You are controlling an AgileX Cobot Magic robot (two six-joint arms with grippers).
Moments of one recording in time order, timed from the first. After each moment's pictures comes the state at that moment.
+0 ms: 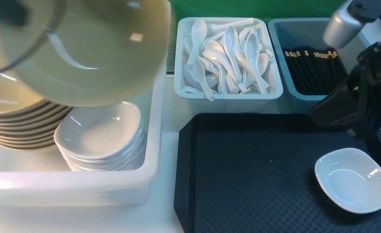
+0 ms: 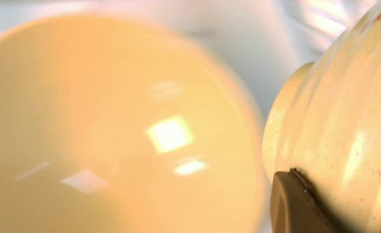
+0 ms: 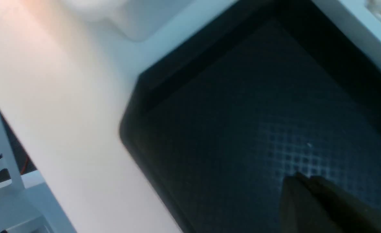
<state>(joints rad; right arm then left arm) 0.40 1.24 -1.26 0.33 1.14 -0.48 0.35 1.40 -1.57 -0.50 1.25 0.33</state>
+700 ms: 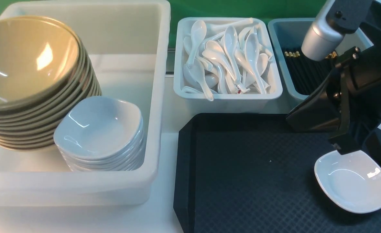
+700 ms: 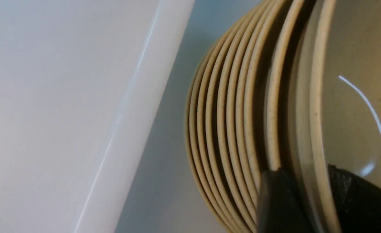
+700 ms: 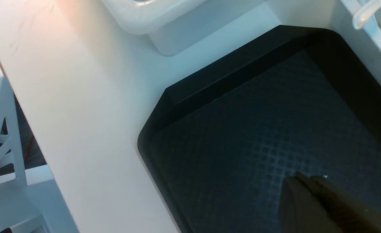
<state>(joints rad) 0.47 1.24 -1.26 0.34 1.10 -0.51 0.64 1.47 -1.26 -0.57 1.03 0.41</state>
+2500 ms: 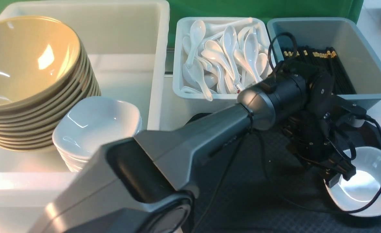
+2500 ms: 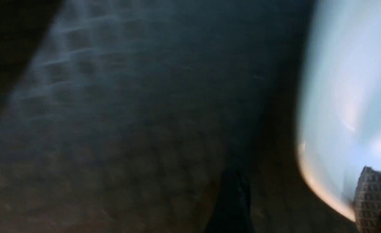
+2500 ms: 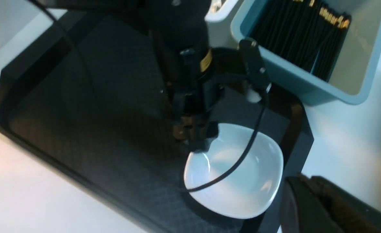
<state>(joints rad) 0.47 0.68 -1.11 -0.19 1.27 -0.01 -0.92 2.57 -2.46 -0.29 1.19 0.12</state>
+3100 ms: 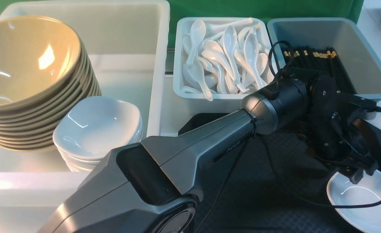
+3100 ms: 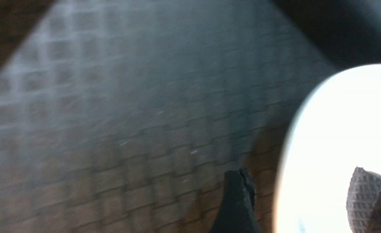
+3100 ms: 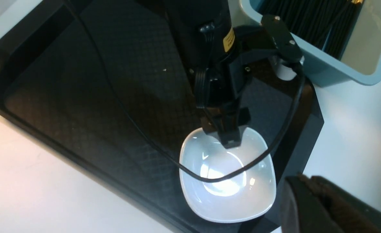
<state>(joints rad) 0.47 0.68 -1.06 -0.19 1.27 -0.01 -0.92 2.60 -2.48 -0.49 1.08 0.15</state>
